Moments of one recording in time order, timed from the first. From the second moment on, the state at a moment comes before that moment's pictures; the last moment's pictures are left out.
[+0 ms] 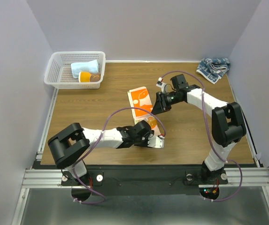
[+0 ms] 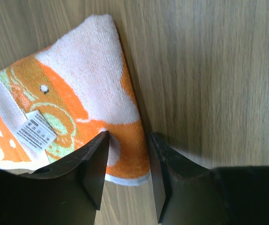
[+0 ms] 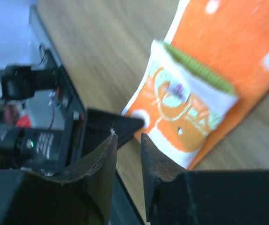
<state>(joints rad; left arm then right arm) -1.07 1.60 0.78 -0.05 -0.01 0.74 0.34 1.79 1.29 -0.54 -0.89 0.13</state>
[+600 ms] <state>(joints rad) -1.08 1.52 0.72 -0.09 -0.01 0.76 0.40 2.08 1.15 -0.50 -1.11 0.19</state>
